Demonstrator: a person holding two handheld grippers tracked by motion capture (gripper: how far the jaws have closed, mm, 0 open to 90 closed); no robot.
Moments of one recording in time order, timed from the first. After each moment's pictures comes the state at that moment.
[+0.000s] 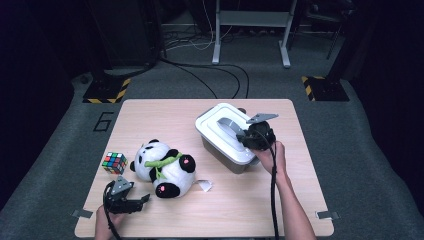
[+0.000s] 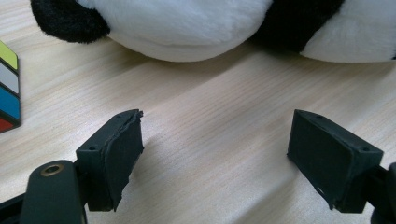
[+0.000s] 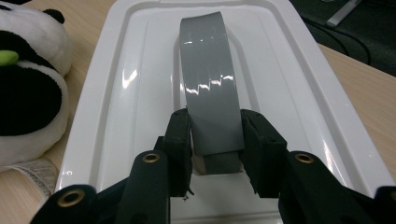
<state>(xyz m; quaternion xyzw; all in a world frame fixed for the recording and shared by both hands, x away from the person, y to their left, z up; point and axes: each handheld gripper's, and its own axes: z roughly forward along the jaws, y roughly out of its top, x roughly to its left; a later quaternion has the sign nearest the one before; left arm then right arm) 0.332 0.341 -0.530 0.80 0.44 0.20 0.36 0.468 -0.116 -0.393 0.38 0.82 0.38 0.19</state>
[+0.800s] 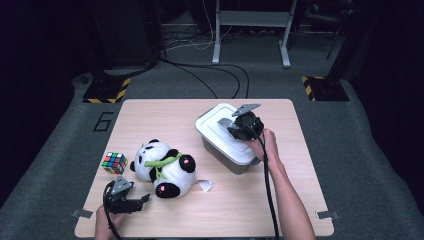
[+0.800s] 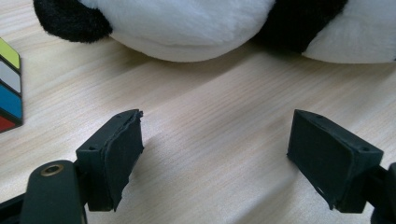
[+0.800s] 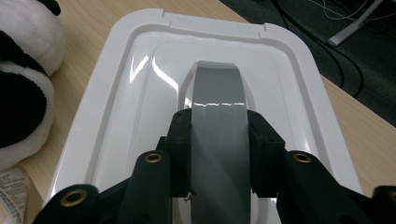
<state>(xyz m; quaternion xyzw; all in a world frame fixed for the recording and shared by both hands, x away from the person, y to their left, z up) 0.332 0.341 -0.530 0.80 0.44 0.20 0.36 0.497 -0.083 -0.380 0.32 0.86 0.35 0.21</state>
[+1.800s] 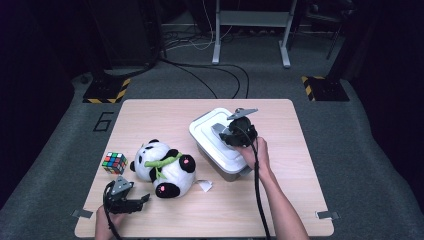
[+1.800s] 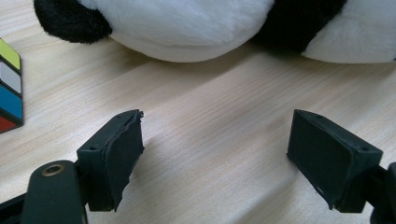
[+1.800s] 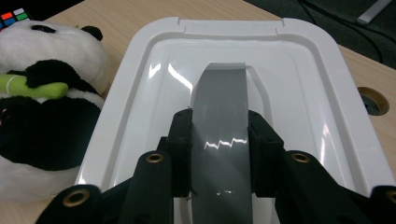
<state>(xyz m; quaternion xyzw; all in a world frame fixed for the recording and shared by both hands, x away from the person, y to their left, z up) 0.331 0.341 -0.529 0.80 0.44 0.20 0.35 0.475 -0.063 -0.382 0.37 0.83 0.38 0.15</state>
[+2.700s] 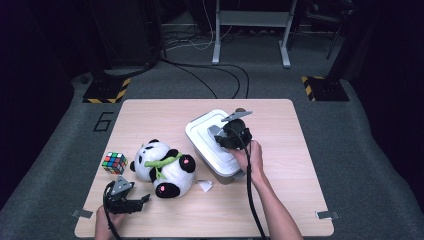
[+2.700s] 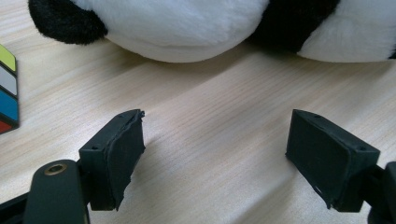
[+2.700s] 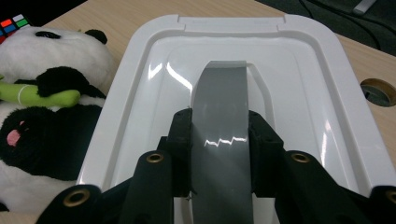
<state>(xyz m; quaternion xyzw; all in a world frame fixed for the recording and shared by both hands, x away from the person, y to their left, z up) 0.331 0.341 -0.530 0.80 0.43 0.20 0.36 0.465 -0.045 -0.382 0.39 0.83 0.38 0.15</state>
